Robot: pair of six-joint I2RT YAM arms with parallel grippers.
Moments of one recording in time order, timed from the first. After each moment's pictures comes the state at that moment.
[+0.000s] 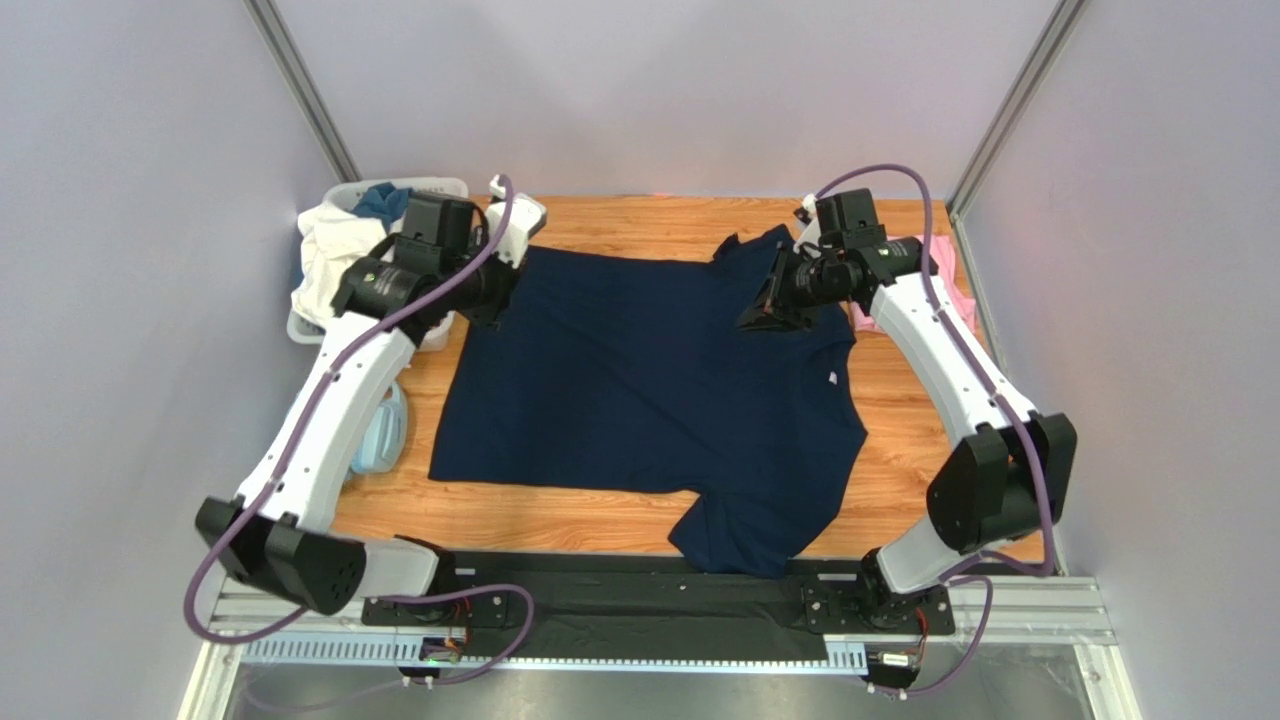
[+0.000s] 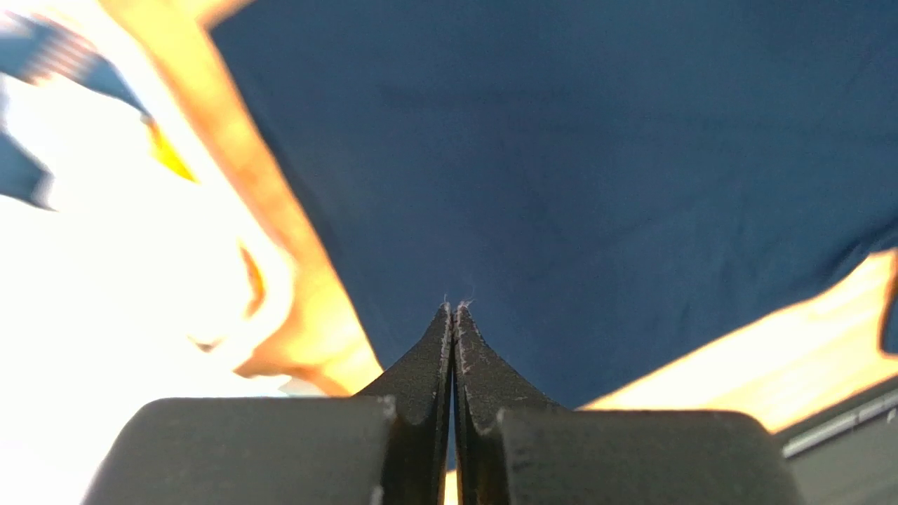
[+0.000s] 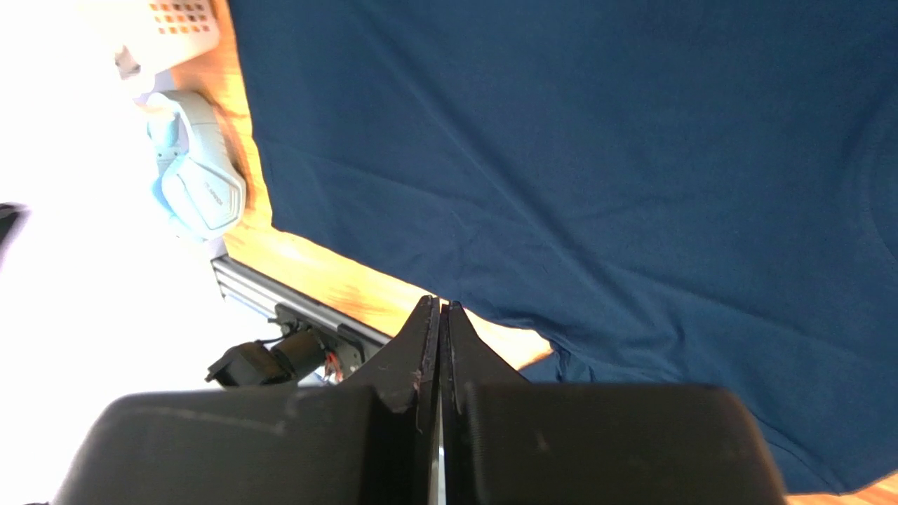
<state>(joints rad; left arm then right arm) -0.32 1.35 1.50 -0.95 0.10 0.29 0.25 1.58 1.48 -0.87 -0.47 0.59</state>
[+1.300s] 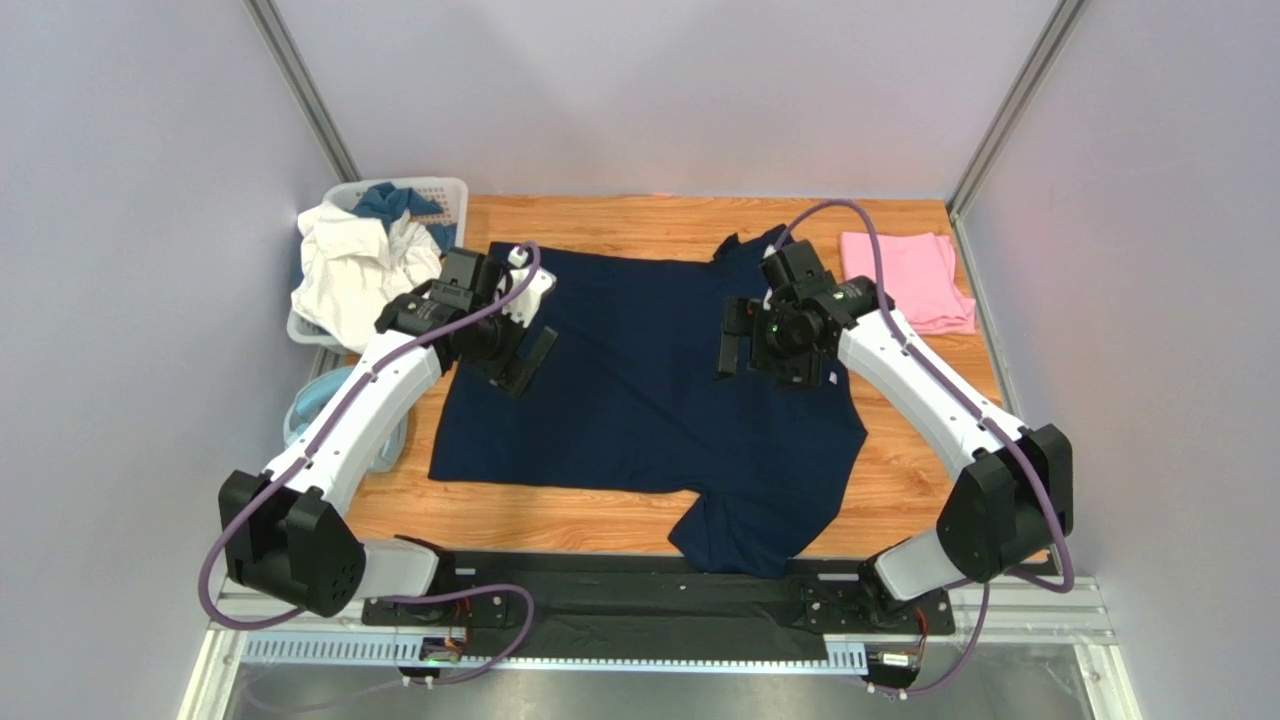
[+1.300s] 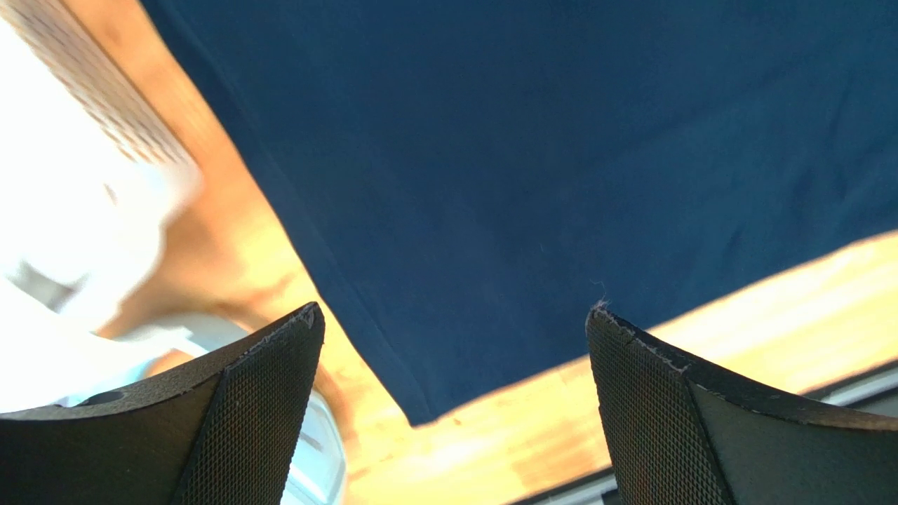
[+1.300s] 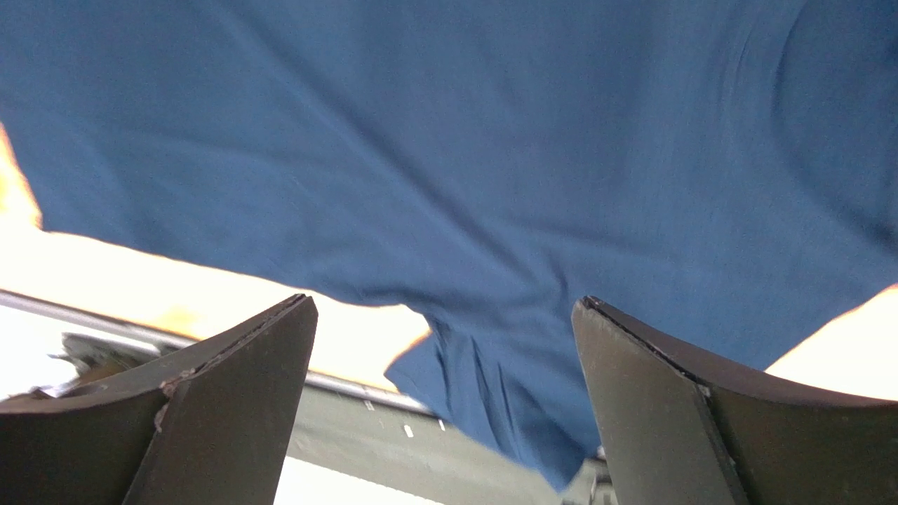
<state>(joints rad) -0.32 1.34 1.22 -0.88 0.04 0.28 0.44 1.49 1.35 -0.92 -0.11 0.53</state>
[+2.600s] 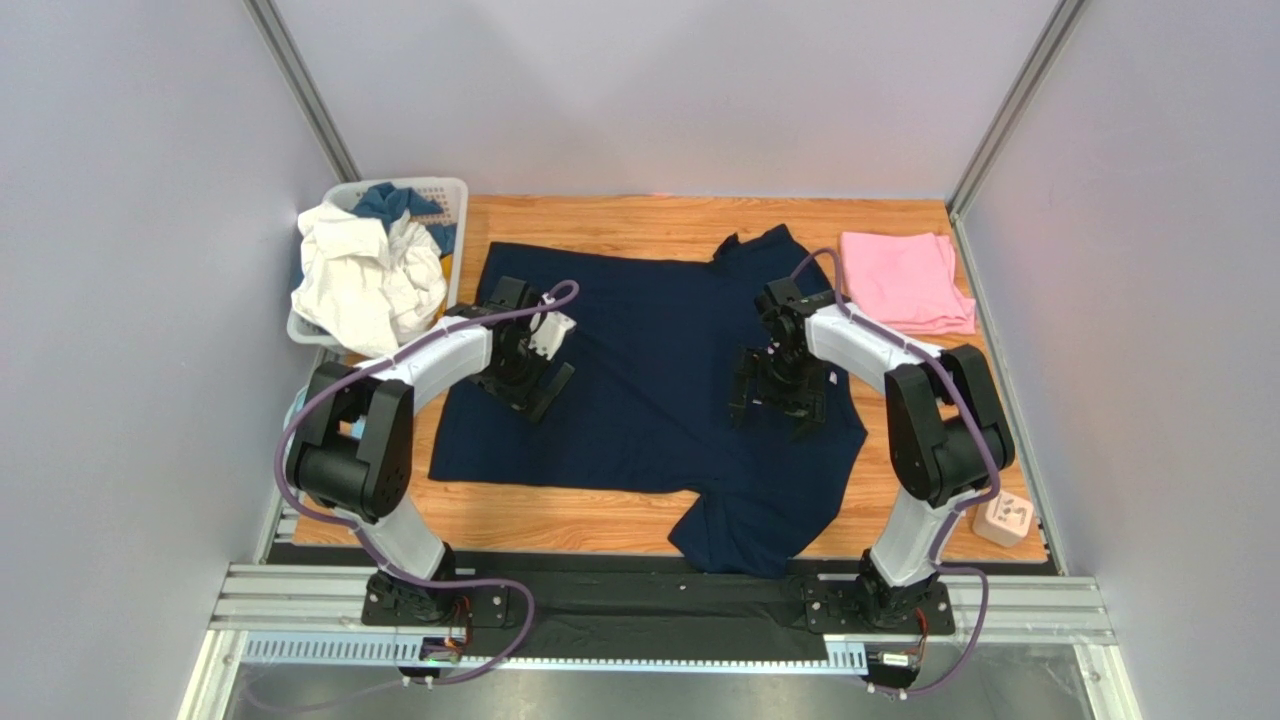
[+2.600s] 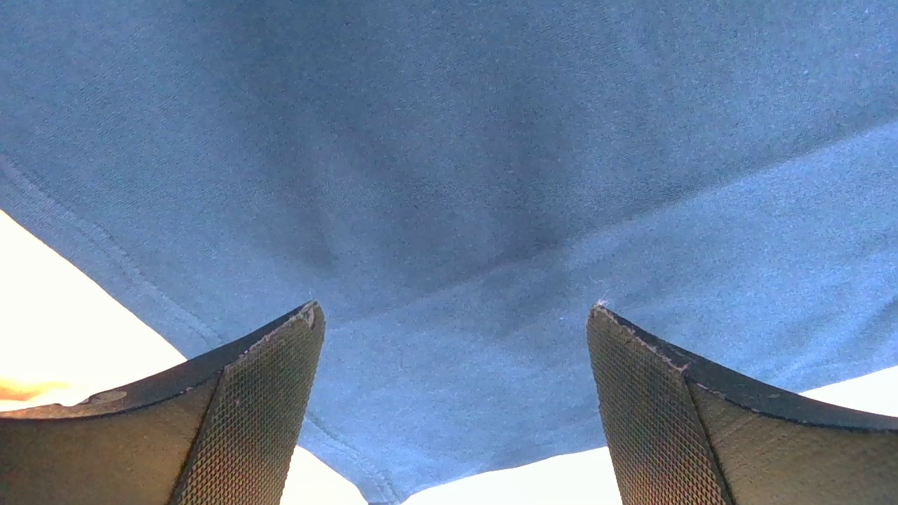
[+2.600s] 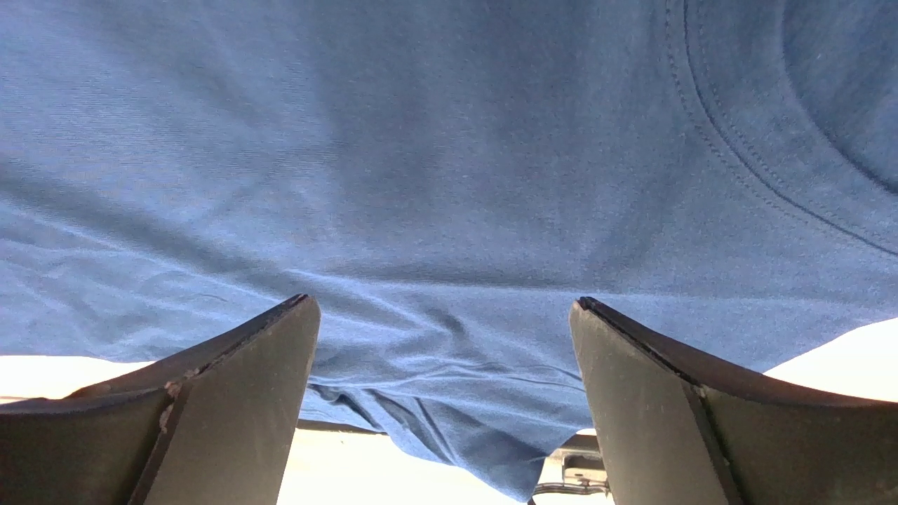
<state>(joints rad) -0.32 1.67 1.06 -0.69 0.03 0.27 0.36 1.79 1.18 -0.90 -0.12 0.54</state>
